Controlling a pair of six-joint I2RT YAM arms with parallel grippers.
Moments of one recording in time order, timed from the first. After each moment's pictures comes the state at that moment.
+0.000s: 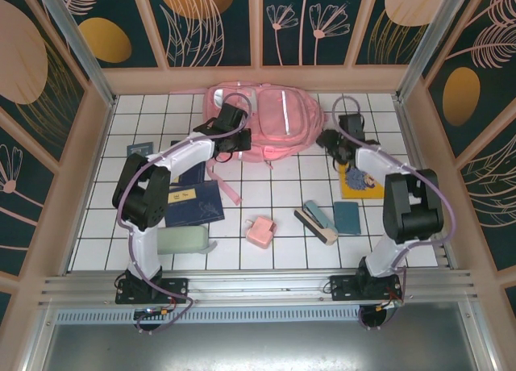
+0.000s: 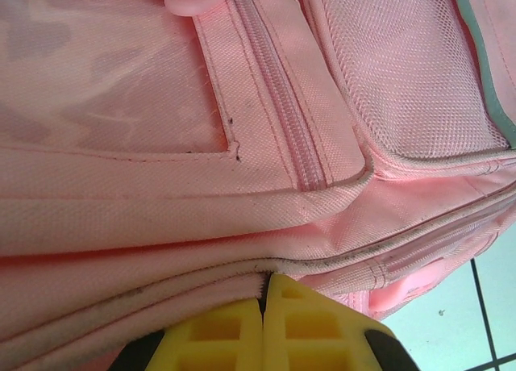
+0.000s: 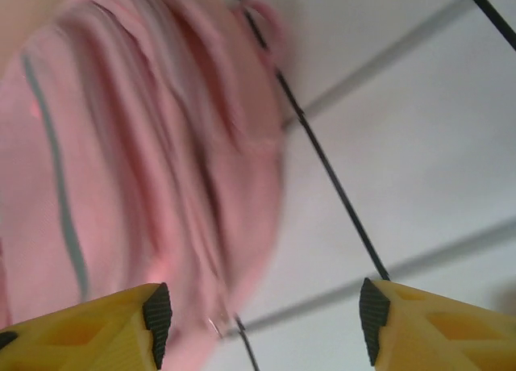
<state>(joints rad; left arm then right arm) -0.52 1.96 1.47 -0.36 0.00 -0.49 0.14 1.81 1.25 -0.22 -0.13 0.74</state>
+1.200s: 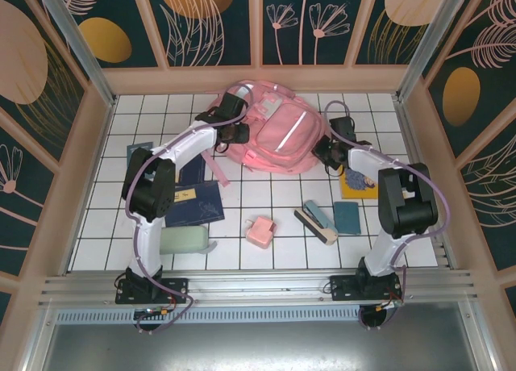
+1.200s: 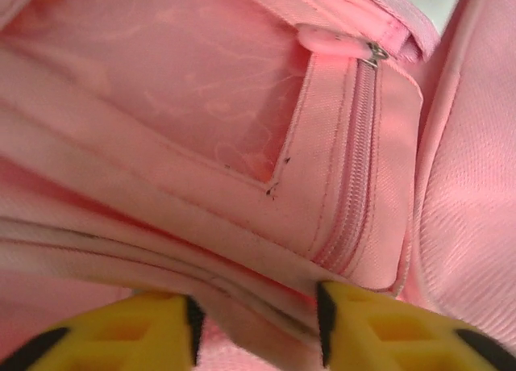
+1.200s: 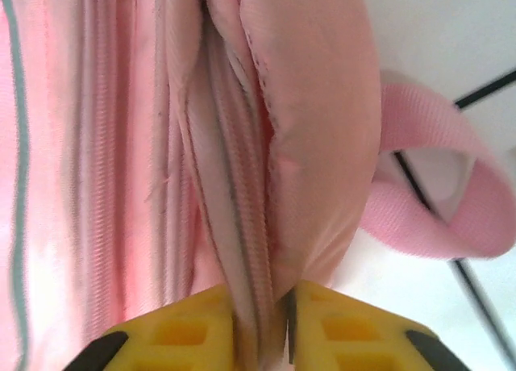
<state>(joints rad) -0.49 2.08 1.68 -0.54 -0.08 -0.40 0.23 1.74 1.07 -0.24 -0.15 0.82</state>
